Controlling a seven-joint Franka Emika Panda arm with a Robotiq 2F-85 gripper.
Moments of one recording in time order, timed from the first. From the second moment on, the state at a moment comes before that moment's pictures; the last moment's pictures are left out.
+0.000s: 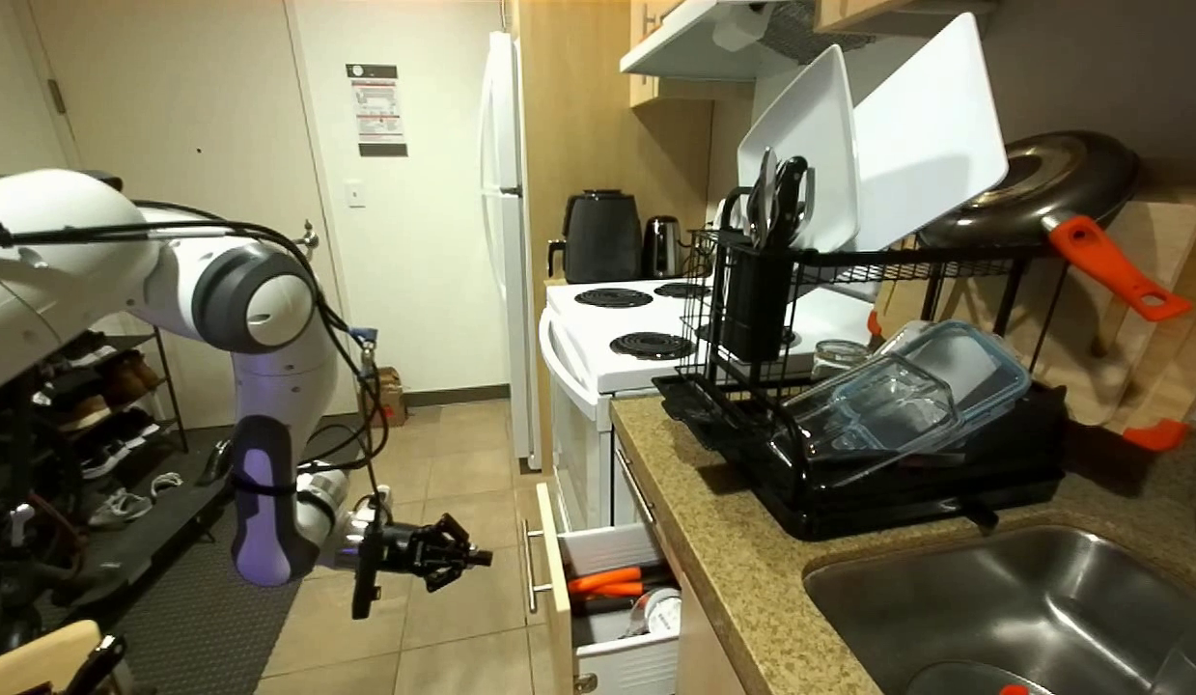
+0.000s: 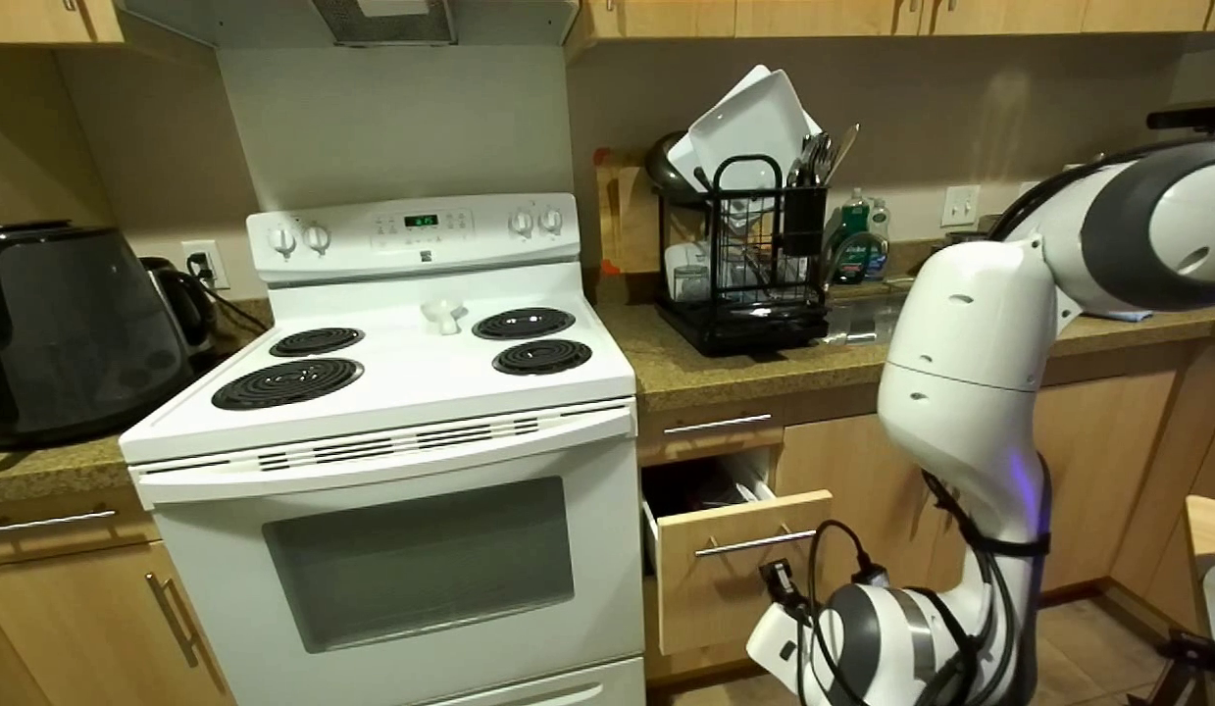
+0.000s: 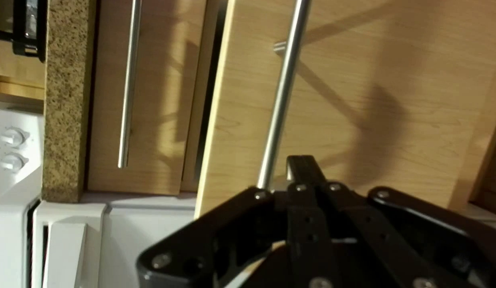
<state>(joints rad) 0.29 1.13 0.29 -1.89 -1.94 1.62 1.17</state>
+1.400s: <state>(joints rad) 0.28 1.07 0.25 -2.02 -1.96 1.63 1.20</state>
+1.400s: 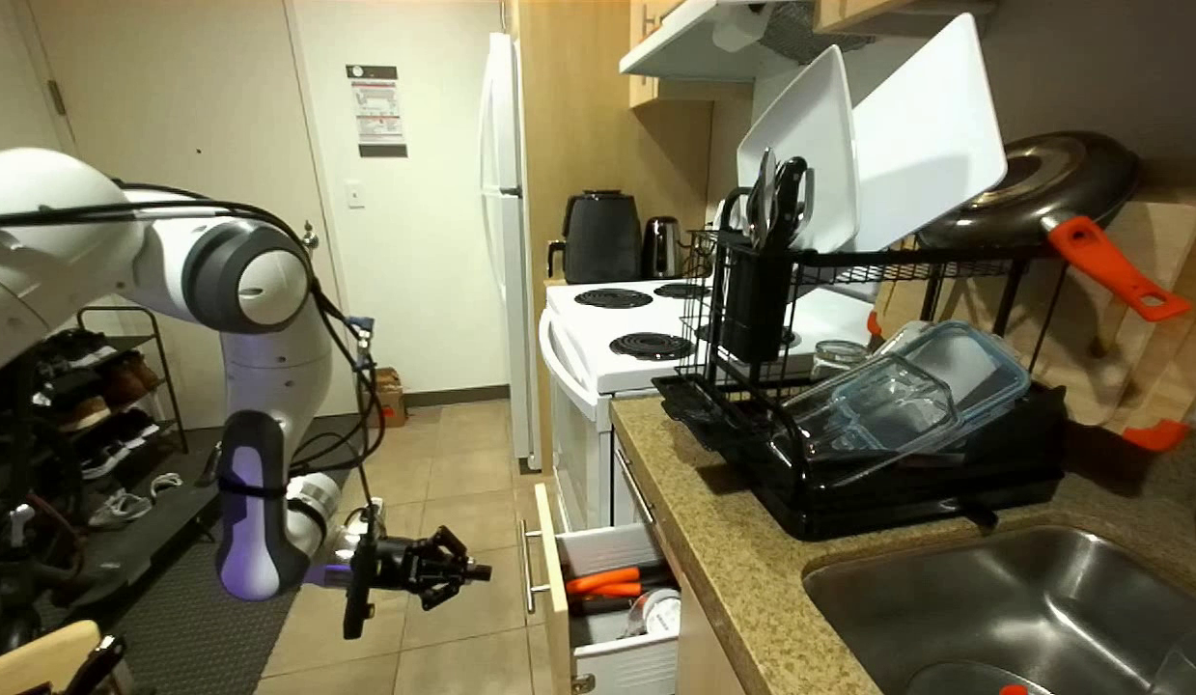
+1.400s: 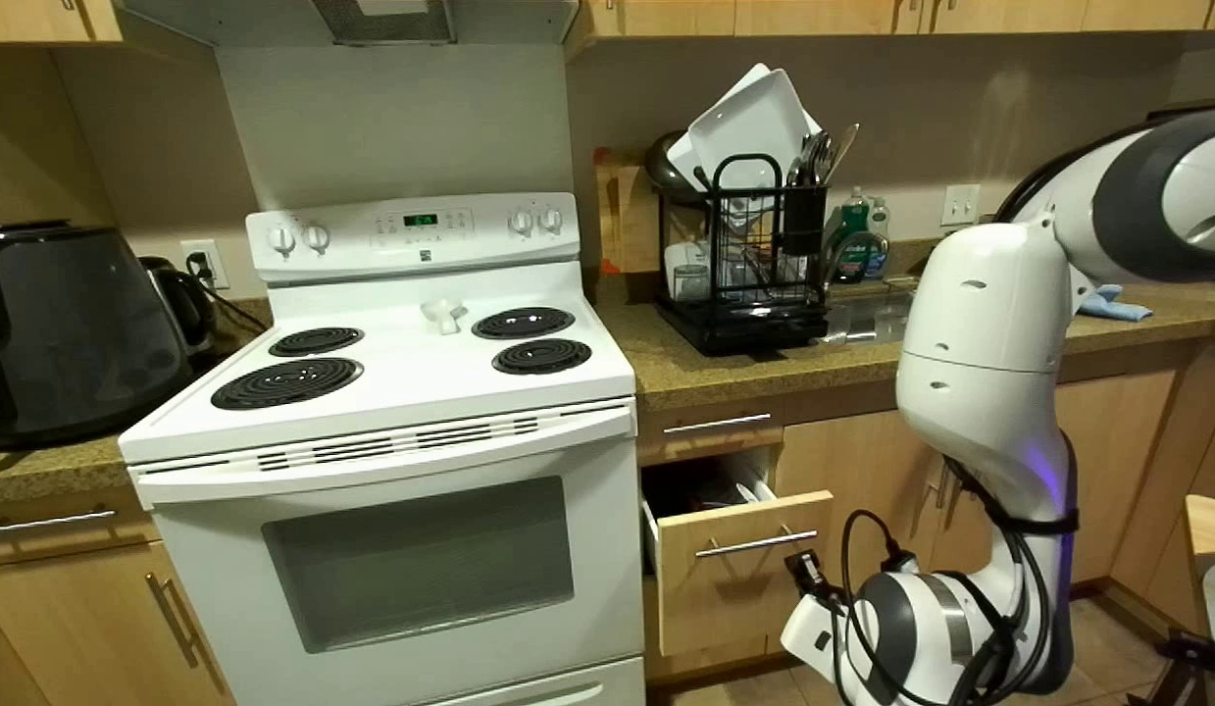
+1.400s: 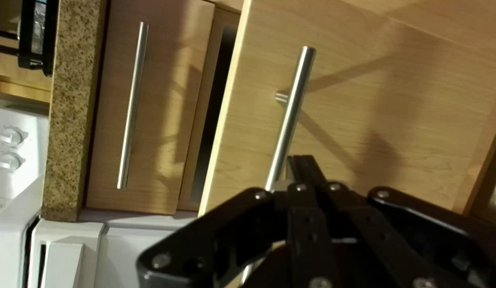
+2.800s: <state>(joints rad) 0.22 1.14 0.20 -1.87 -1.87 1.62 1.19</state>
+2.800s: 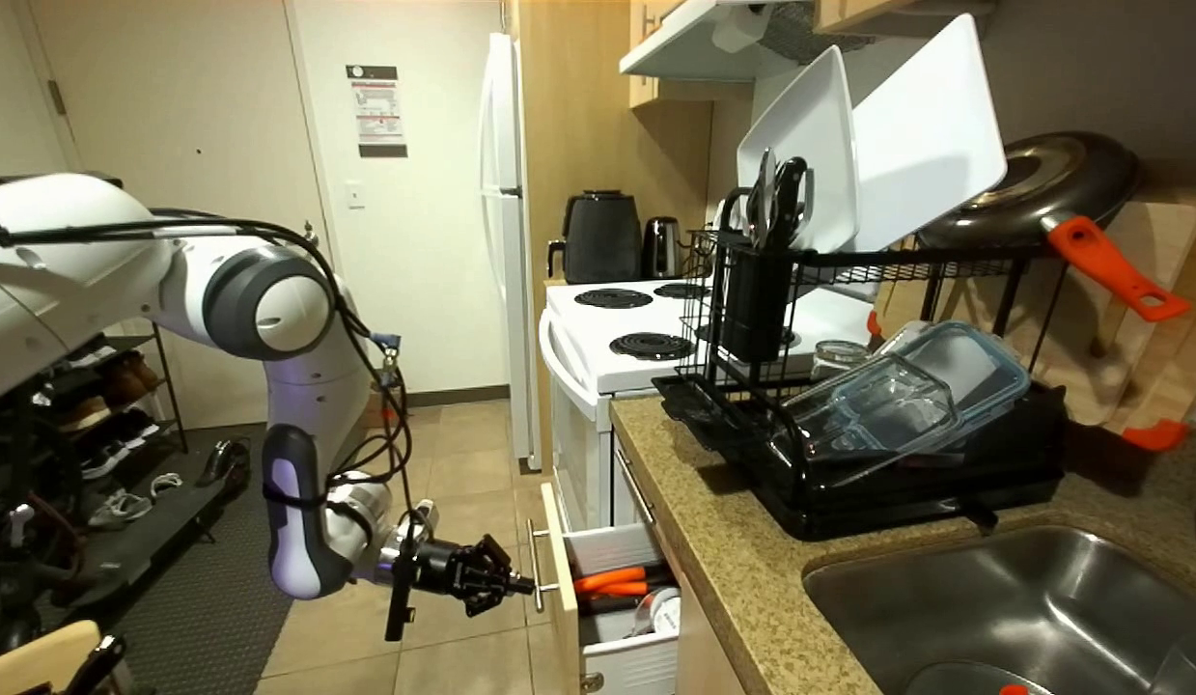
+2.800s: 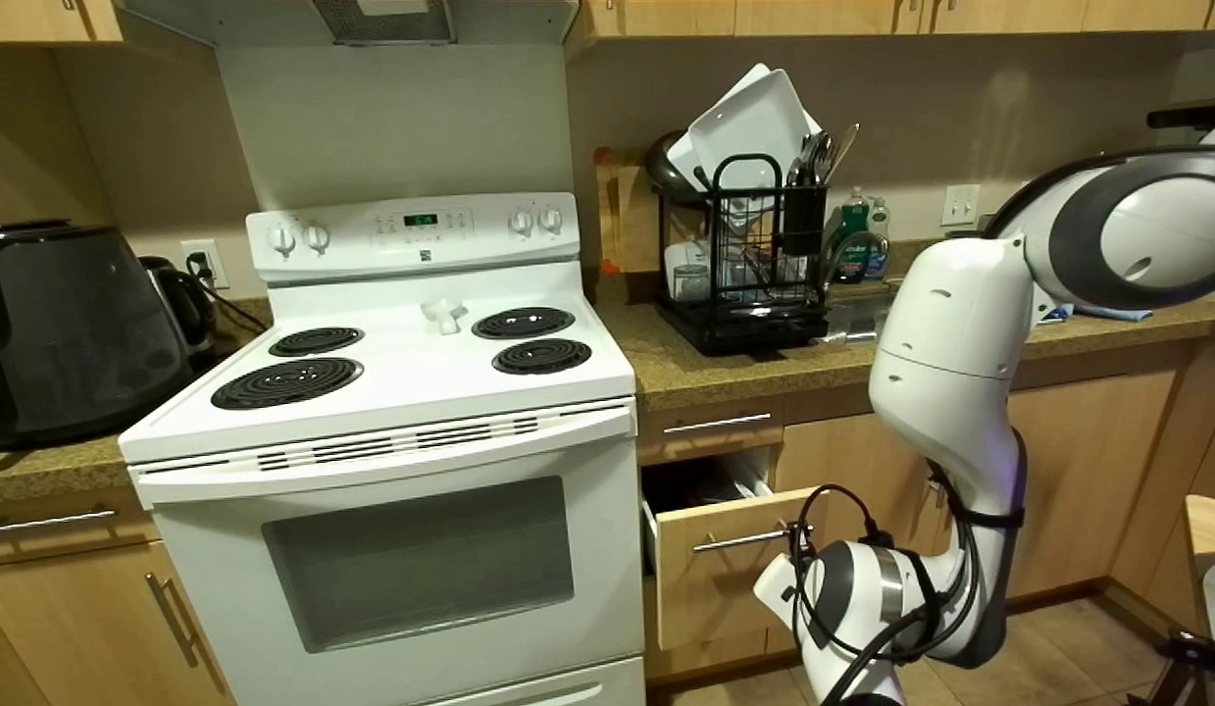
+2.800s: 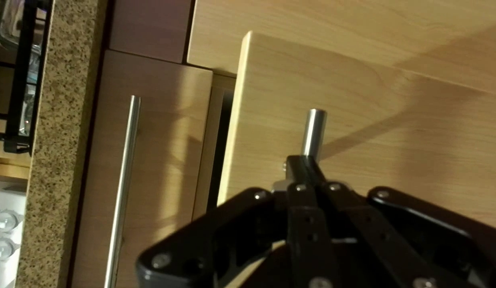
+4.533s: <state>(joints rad) 0.21 1.16 0.14 -1.85 -1.99 1.62 1.19</state>
